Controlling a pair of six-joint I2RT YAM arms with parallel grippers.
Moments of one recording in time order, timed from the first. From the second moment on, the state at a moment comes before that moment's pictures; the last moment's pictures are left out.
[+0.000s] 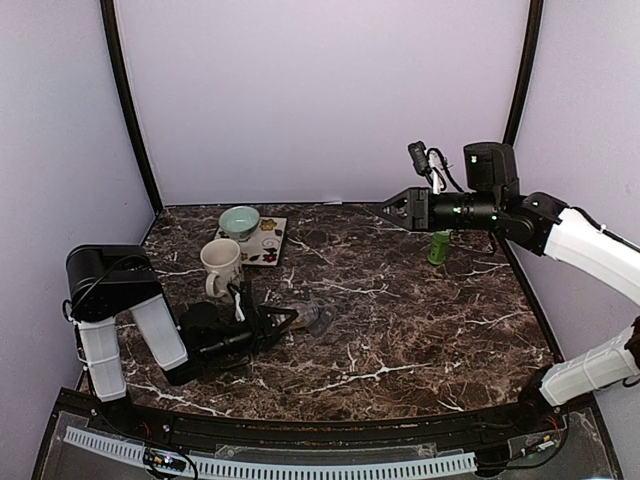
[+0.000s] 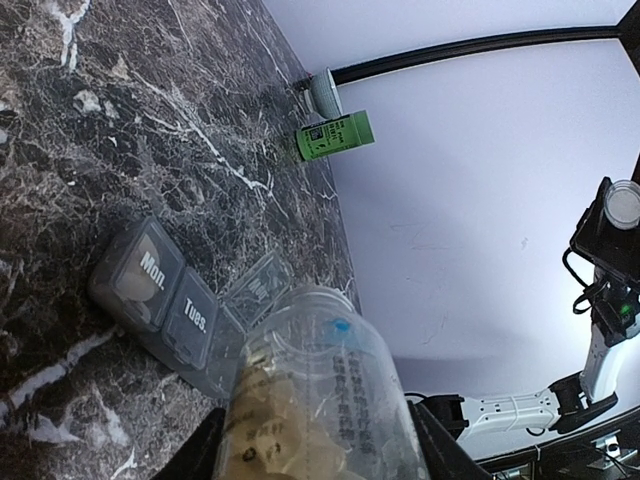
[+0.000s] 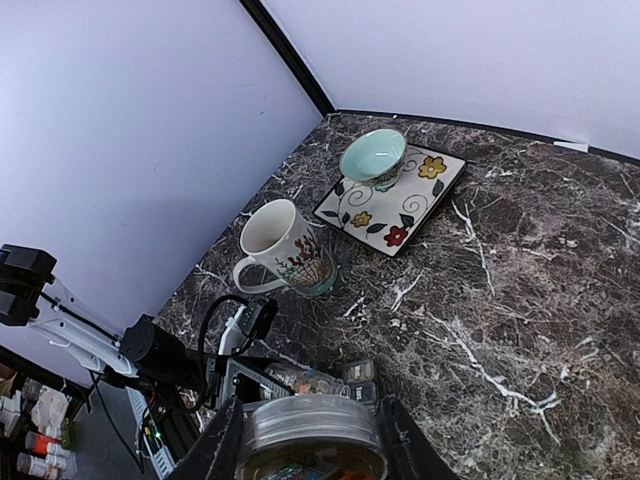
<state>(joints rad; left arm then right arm) -0.88 1.93 0.32 1.49 0.15 -1.25 0.67 1.25 1.17 -0.30 -0.37 0.42</state>
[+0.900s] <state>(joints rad) -0.87 1.95 0.32 1.49 0.19 -1.26 0.66 1.26 1.17 -0.29 -0.39 0.42</state>
